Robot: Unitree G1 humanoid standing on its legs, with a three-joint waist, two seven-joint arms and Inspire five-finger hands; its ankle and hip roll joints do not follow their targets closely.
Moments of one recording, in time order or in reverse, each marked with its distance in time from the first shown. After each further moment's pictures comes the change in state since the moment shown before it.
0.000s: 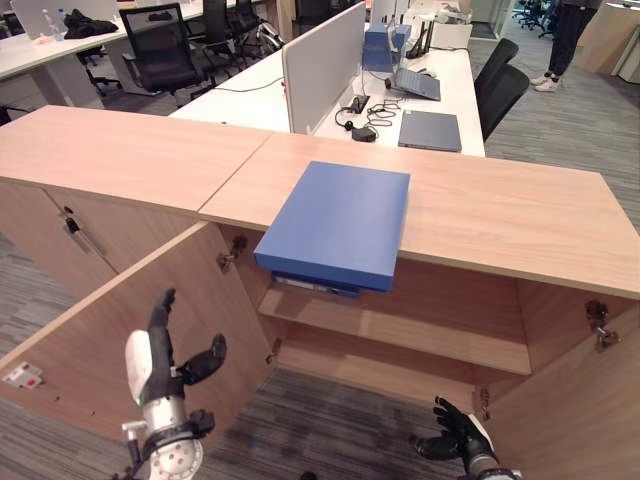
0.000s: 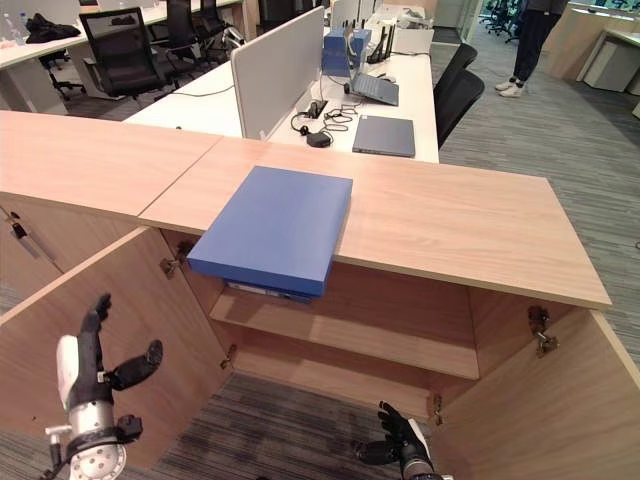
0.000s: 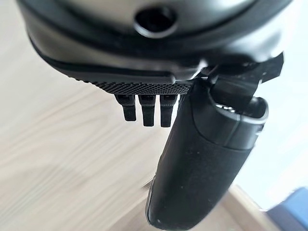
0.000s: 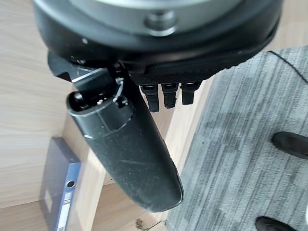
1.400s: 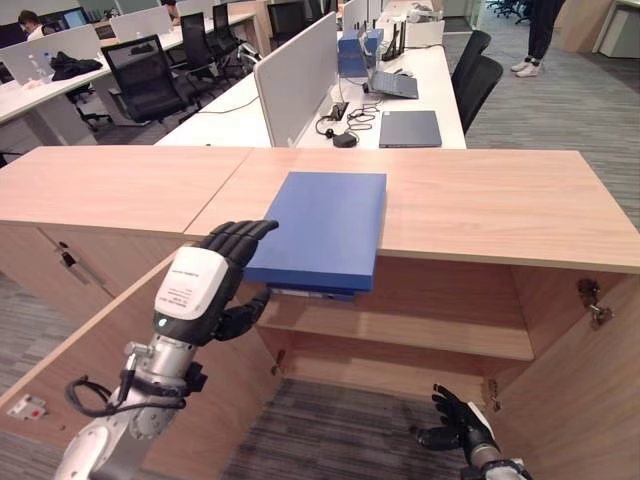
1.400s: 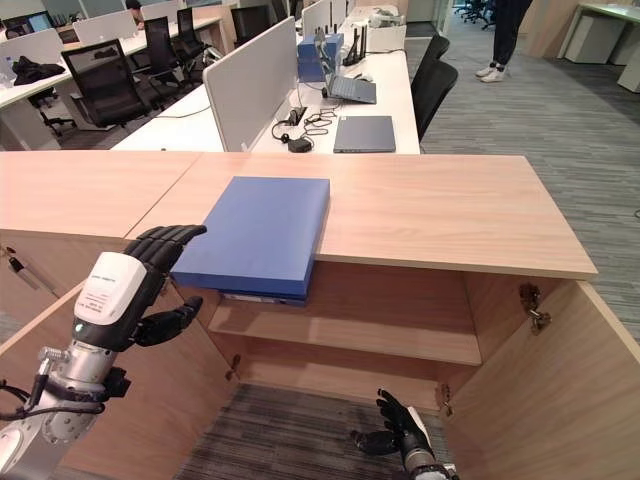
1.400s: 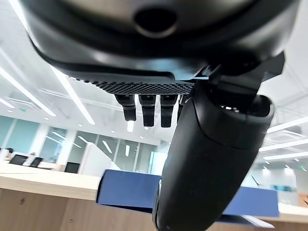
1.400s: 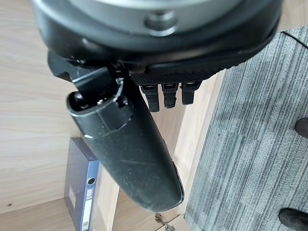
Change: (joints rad) left arm -0.106 0.318 -0.088 -0.193 0.254 -0.160 -0.154; right arm -0.006 -0.032 0.012 -0.031 0.001 -0.019 0.021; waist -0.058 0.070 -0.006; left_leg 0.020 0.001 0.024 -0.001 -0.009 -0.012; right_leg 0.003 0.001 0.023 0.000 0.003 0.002
